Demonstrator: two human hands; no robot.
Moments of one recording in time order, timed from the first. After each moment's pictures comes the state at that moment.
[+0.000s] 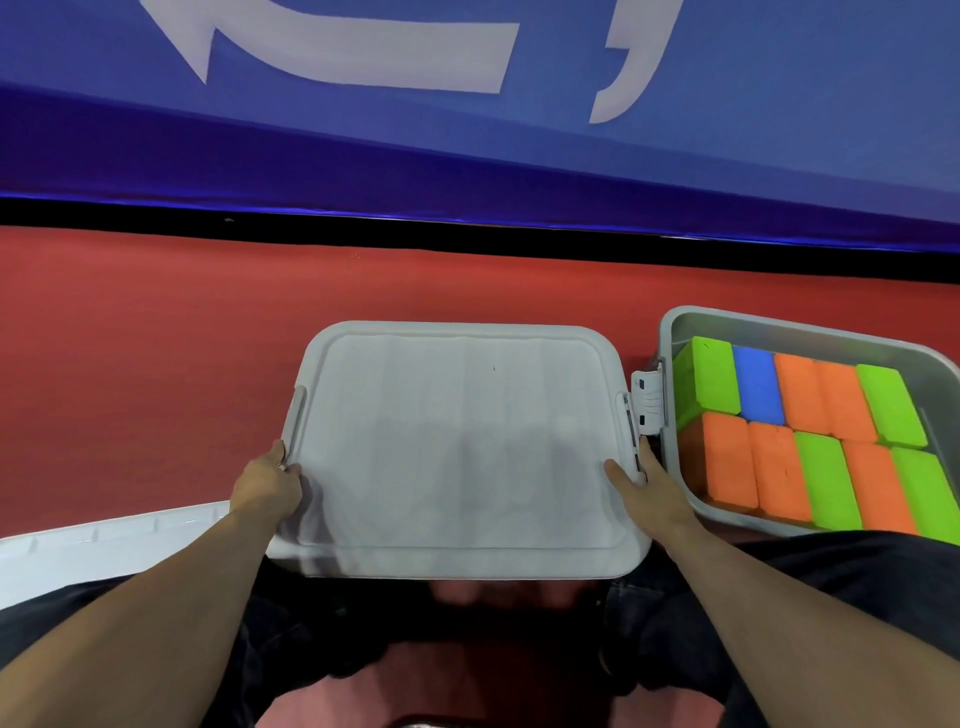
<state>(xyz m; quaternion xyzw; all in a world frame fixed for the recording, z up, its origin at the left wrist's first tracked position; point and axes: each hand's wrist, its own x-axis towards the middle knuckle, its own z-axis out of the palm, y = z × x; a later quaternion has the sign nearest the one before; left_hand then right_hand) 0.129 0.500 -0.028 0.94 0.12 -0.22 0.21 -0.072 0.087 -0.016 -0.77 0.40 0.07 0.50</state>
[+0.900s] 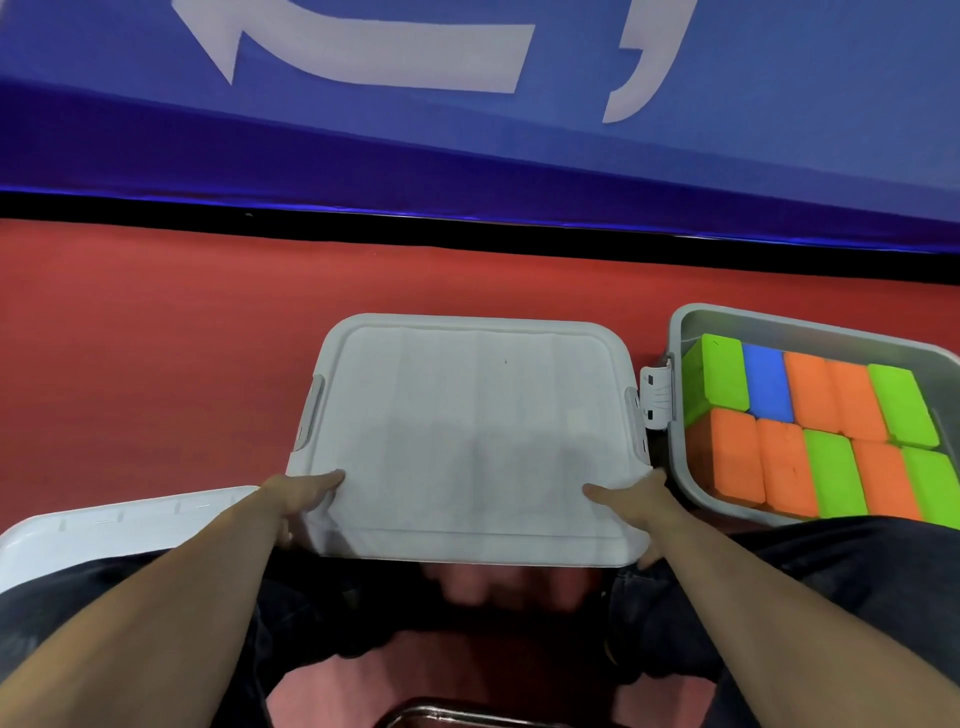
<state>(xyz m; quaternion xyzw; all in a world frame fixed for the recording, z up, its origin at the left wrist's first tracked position) 0.120 0.538 -0.067 0.78 0.32 -0.39 0.37 -0.070 0.097 -0.038 -0.70 0.51 0.22 0.44</state>
